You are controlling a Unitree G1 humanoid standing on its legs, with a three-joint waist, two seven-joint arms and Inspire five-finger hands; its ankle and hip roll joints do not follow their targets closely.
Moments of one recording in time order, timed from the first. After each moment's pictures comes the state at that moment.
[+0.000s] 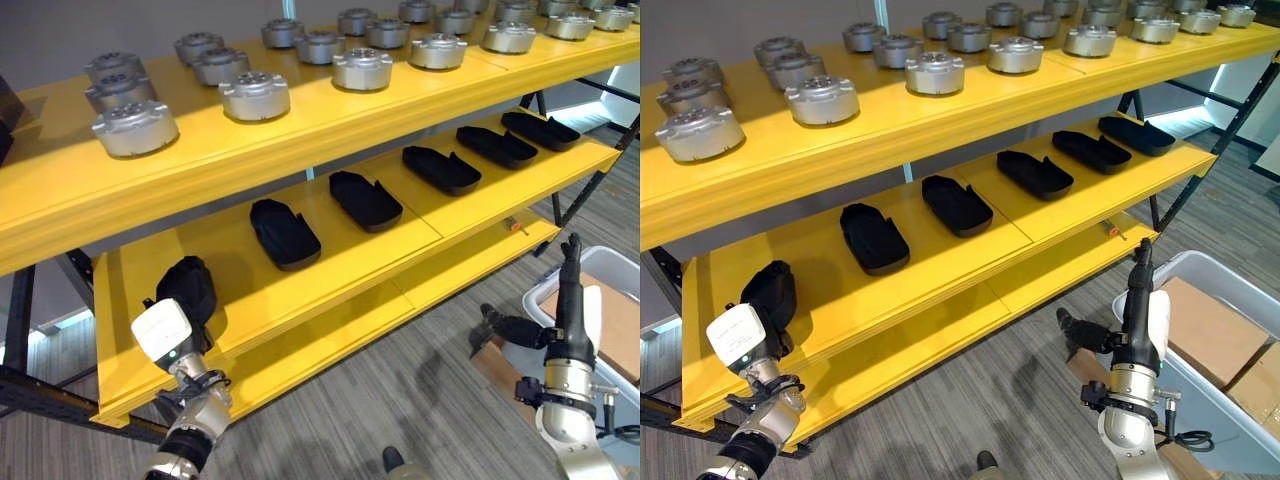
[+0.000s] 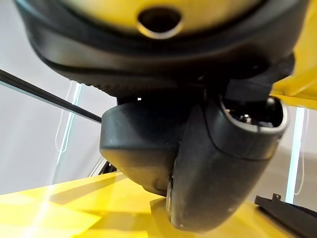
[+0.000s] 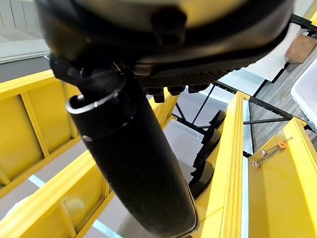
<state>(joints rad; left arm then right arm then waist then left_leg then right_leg) -0.23 0.41 -0.29 0.68 0.44 0.39 0.95 0.22 -0.52 0.00 -0.03 -0.07 -0.26 -0.54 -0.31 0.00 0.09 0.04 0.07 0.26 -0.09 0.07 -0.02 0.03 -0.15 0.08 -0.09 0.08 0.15</state>
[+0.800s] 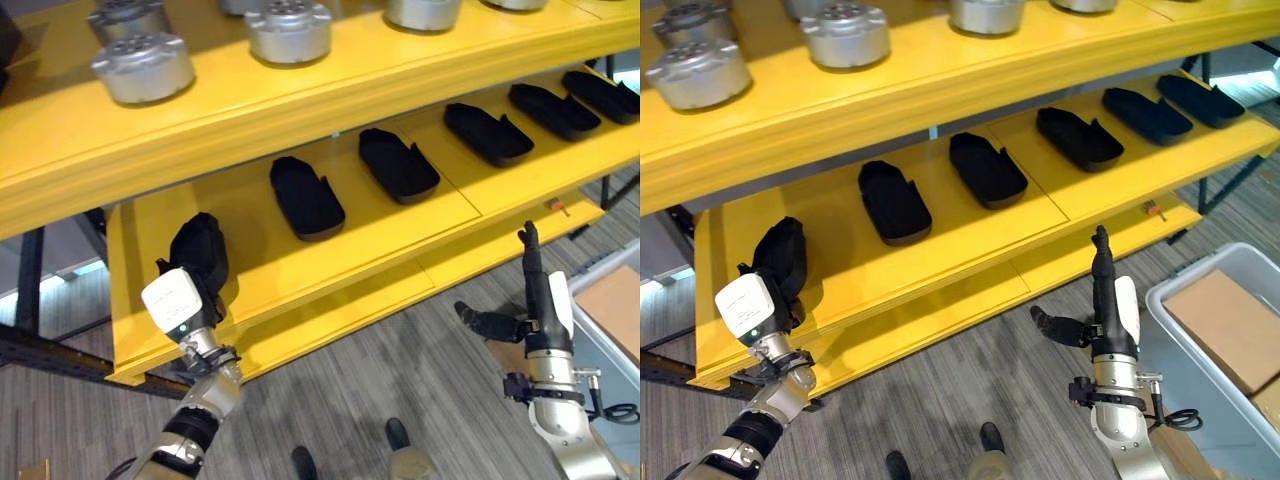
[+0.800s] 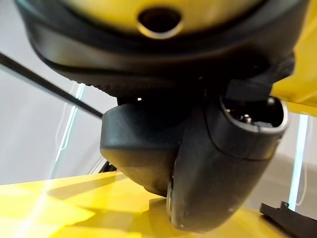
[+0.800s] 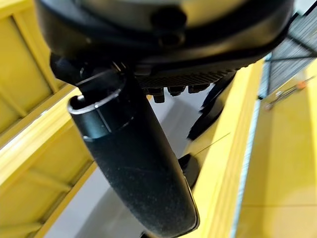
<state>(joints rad) -0.30 0.42 -0.32 0.57 0.43 0.33 0.97 0.16 -0.56 0.10 -0.07 -0.09 -0.31 -0.46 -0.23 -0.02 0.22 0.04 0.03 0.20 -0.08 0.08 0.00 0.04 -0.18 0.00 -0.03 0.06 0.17</state>
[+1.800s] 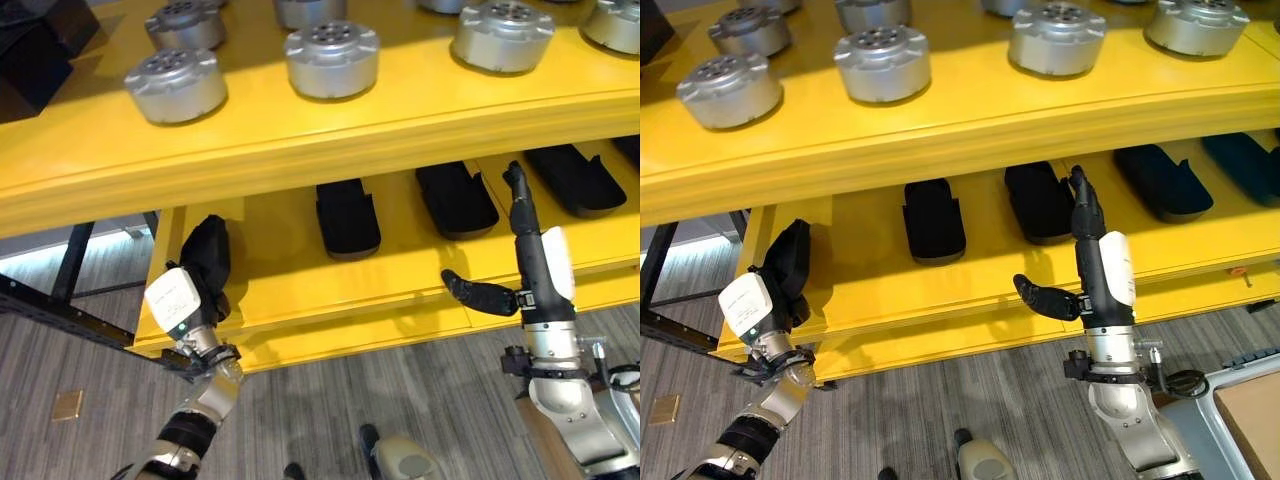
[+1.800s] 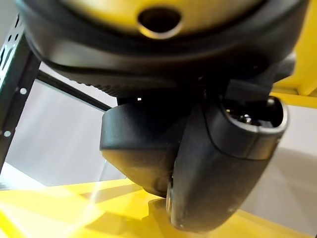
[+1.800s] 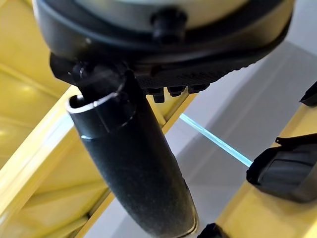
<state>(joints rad) -0.26 0.42 -0.27 0.49 0.40 0.33 0.91 0.08 -0.65 0.07 -0.14 -0.21 -0.39 -0.47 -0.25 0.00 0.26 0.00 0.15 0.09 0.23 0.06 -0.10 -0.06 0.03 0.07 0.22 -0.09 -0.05</state>
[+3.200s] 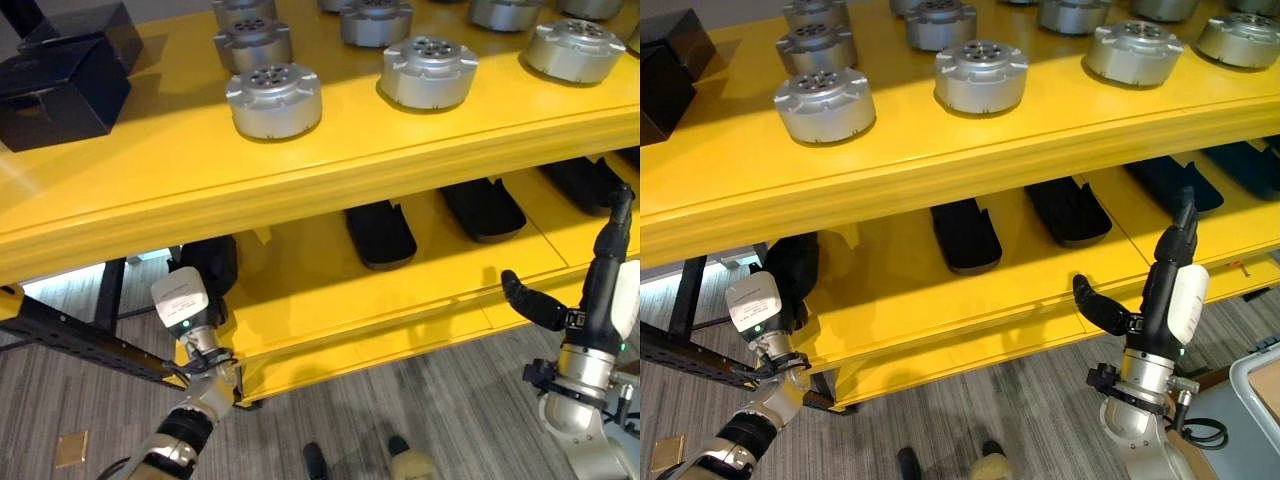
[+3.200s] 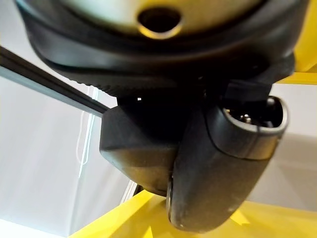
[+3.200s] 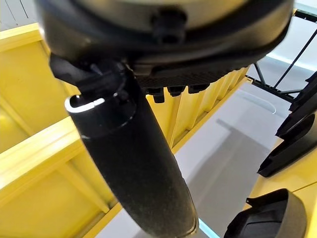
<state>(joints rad) -0.30 0.46 -0.35 0.59 0.53 0.34 0.88 0.19 -0.56 -0.03 -0.11 -0.27 -0.32 -0.76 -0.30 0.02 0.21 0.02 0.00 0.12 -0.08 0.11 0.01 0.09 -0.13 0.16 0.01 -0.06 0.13</state>
